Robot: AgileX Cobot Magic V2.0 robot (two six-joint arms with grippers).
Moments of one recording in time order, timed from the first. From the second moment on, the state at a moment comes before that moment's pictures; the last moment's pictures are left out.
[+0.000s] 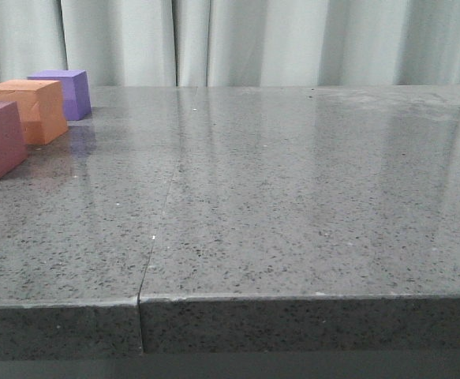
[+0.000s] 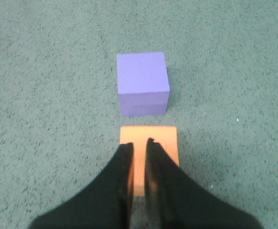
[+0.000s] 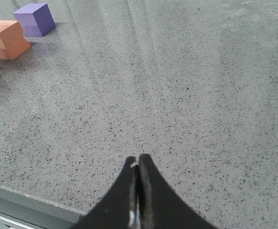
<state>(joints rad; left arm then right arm) -0.24 1.42 -1.32 0.32 0.67 -0.41 0.48 0.24 -0.40 -0.13 0.55 0.32</state>
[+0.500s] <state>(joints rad) -0.24 1.10 -1.05 0.32 0.66 -0.41 0.48 0.24 -0.40 -0.13 0.55 0.32</state>
